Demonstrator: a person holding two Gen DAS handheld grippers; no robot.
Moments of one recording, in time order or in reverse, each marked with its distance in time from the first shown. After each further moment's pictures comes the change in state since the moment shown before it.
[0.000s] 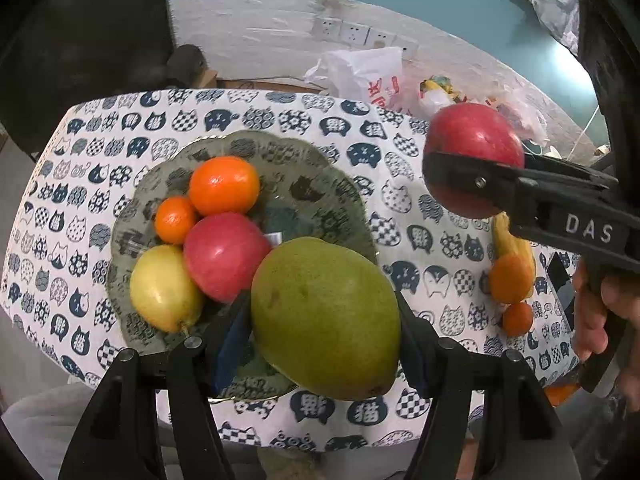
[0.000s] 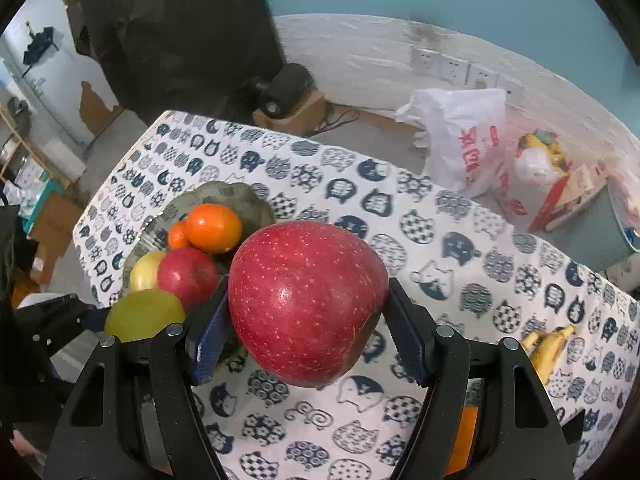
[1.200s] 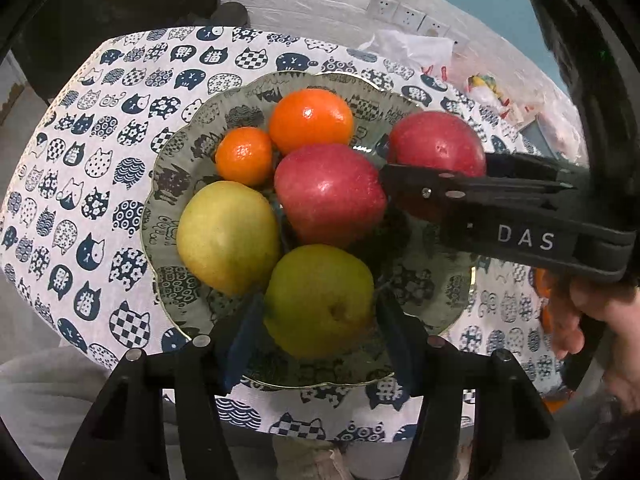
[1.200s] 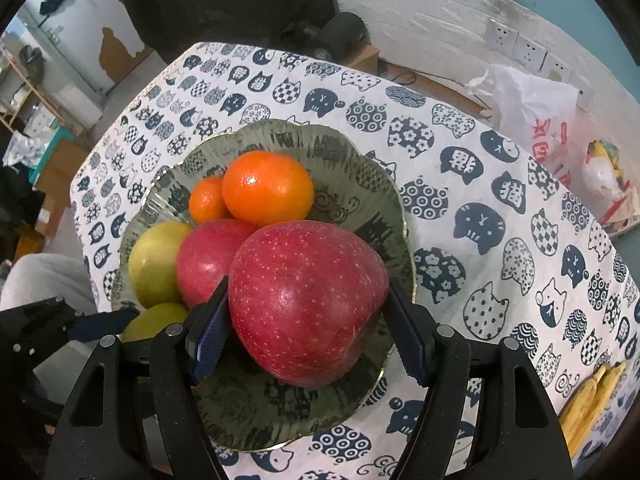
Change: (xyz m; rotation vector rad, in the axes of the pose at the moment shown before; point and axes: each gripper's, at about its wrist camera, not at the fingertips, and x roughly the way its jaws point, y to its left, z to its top) left arm 0.028 0.070 -0.024 -0.115 0.073 0.025; right arm 0.099 0.069 0.002 -0.116 0.148 0.050
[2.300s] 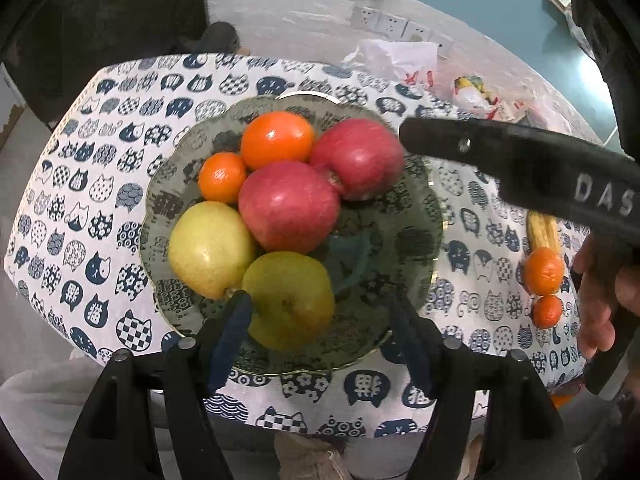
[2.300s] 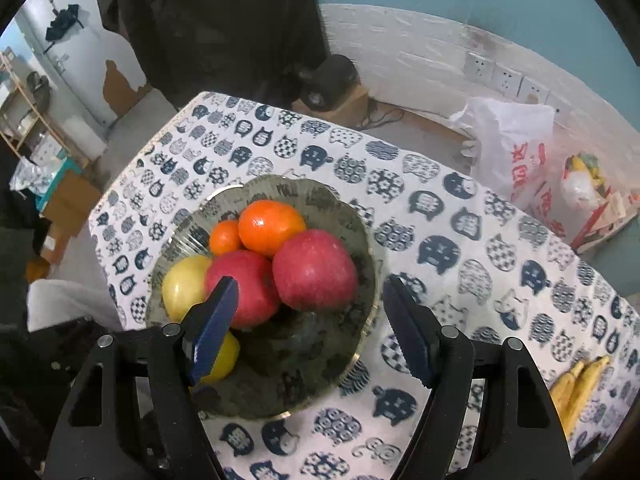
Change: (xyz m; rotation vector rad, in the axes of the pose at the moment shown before) left arm -0.024 -0.028 0.001 0.056 -0.050 0.011; right arm -0.063 -0.004 0.002 0.037 -0.125 -0.009
